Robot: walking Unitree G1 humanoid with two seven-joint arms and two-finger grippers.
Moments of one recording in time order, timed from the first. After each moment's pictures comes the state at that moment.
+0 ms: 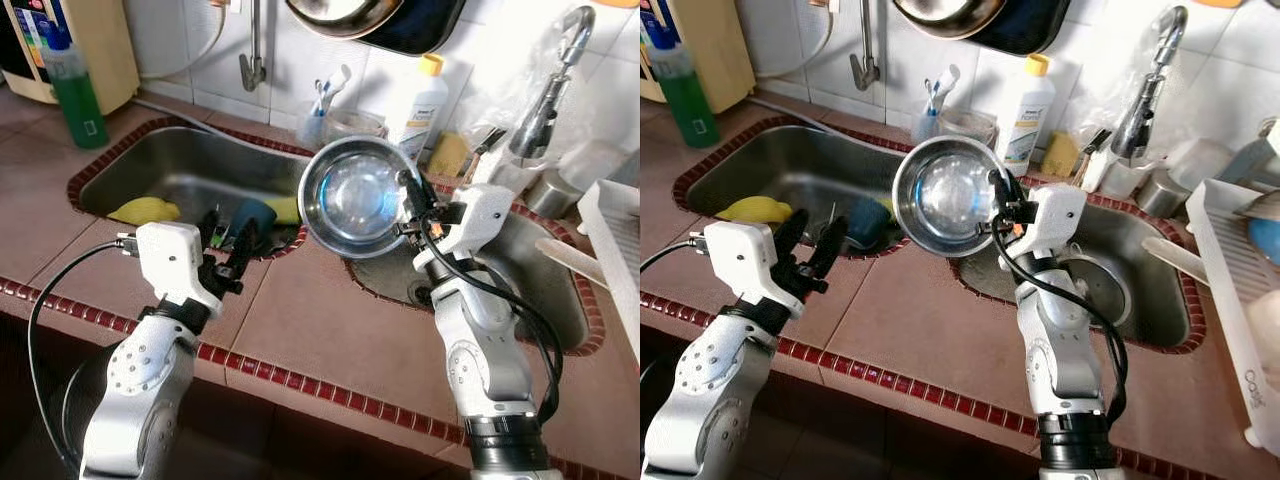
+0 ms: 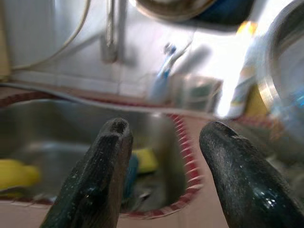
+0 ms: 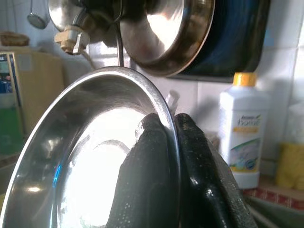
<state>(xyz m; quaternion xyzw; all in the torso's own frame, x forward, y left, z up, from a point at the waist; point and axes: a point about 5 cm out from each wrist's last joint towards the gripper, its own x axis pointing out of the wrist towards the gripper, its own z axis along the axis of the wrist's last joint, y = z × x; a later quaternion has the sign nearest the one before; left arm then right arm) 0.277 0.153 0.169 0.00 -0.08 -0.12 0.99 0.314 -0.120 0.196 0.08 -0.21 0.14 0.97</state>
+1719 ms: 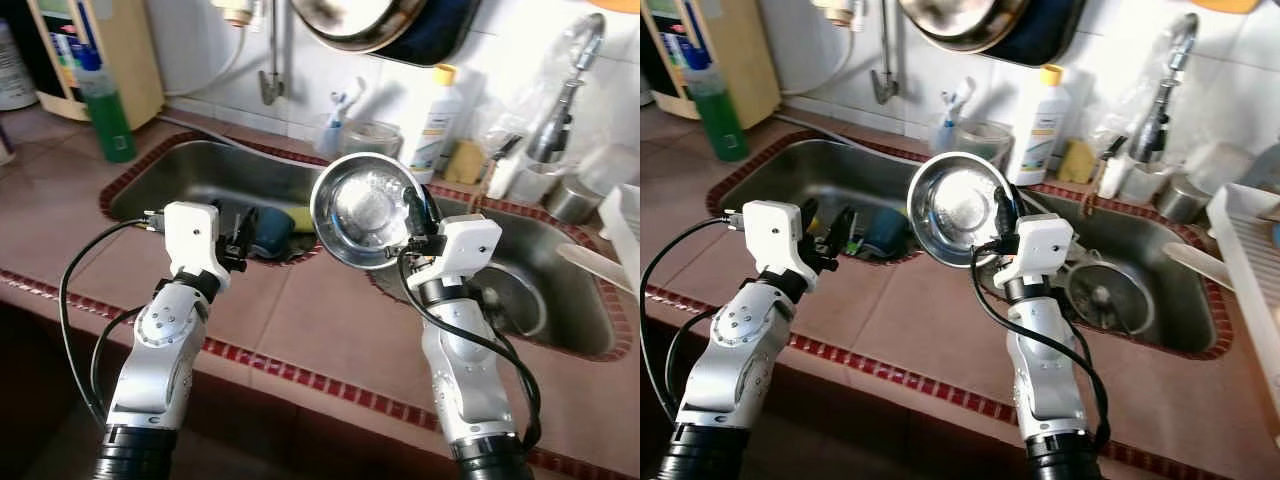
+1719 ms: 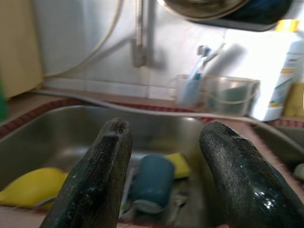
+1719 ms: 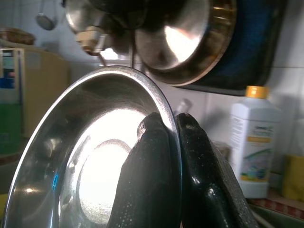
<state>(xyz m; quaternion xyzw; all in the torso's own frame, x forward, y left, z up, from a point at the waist) 0.310 0.155 0.164 0.00 -0.07 -0.10 0.99 0.304 -0.101 0.172 0.04 -0.23 0.10 0.97</state>
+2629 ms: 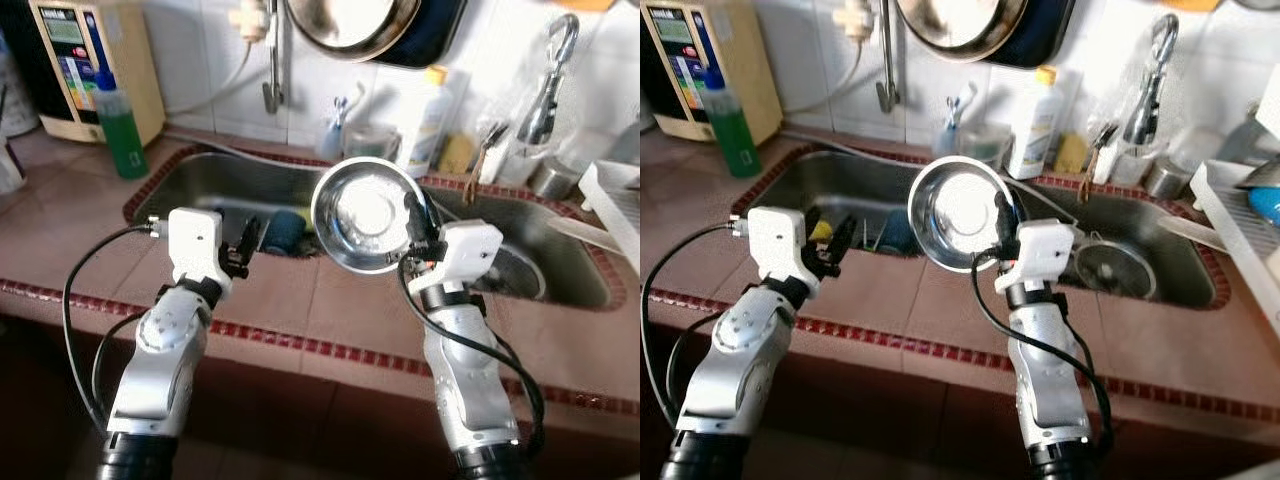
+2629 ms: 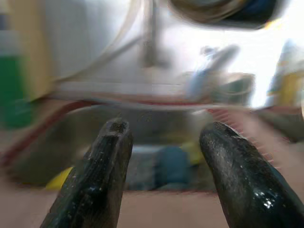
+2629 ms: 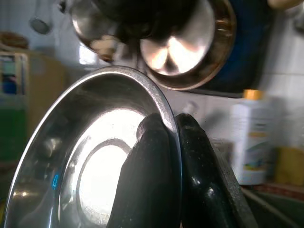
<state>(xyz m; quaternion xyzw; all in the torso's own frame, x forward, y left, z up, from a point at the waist) 0.306 0.157 0.160 0.01 -0.06 -0.10 0.99 0.299 -0.101 0.167 0.04 -0.22 0.09 0.97</state>
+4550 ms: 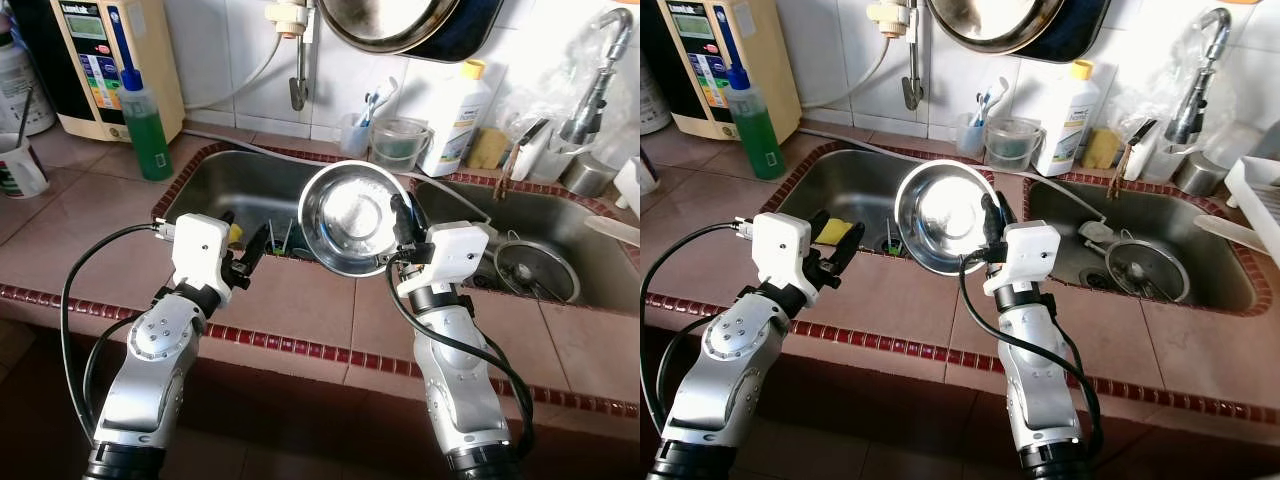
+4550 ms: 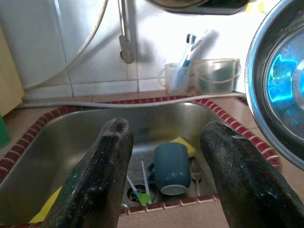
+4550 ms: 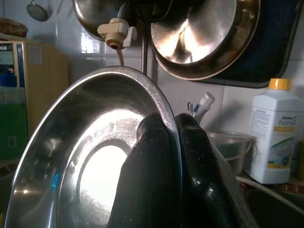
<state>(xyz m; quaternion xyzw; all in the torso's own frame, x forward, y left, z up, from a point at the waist) 0.298 0.147 0.163 0.05 -0.07 -0.17 0.98 0.299 -0.101 0.167 0.04 -0.22 0.10 0.97</state>
